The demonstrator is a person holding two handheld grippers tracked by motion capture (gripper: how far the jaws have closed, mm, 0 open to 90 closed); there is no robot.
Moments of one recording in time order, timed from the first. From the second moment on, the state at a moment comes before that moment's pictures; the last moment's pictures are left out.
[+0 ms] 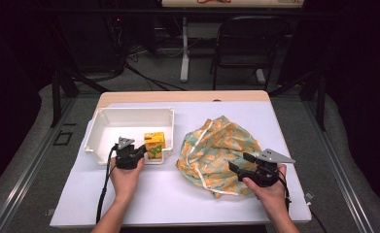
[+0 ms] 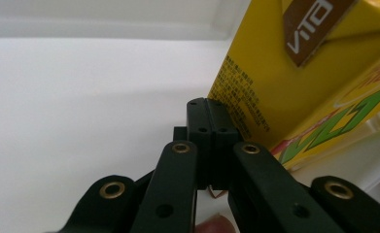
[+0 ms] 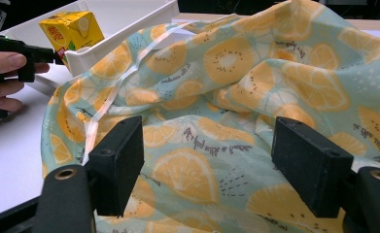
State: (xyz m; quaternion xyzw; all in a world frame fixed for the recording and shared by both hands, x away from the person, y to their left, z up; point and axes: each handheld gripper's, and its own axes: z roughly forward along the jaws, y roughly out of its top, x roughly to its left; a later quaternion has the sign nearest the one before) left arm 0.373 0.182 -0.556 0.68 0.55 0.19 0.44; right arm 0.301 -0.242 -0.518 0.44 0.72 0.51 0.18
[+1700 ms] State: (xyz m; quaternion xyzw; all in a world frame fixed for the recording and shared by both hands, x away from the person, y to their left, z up) left arm 0.327 0.209 -0.517 0.68 0.51 0.21 0.49; right arm 0.298 -0.262 -0.511 0.46 0.70 0.51 0.21
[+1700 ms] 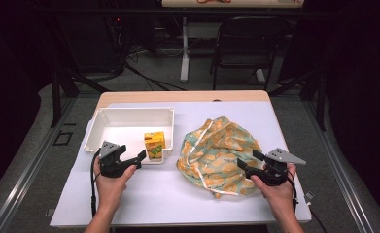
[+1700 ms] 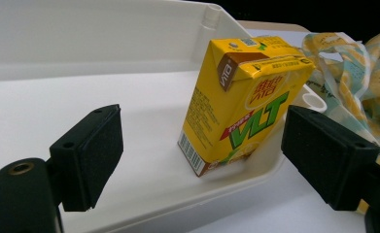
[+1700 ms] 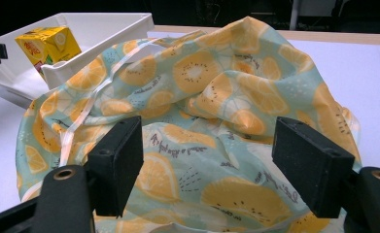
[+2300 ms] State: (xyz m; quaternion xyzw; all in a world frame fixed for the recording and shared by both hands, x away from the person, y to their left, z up) left arm 0.307 0.236 -0.516 0.68 0.50 0.20 0.49; right arm 0.292 -0.271 -0.511 0.46 0.69 0.51 0.22
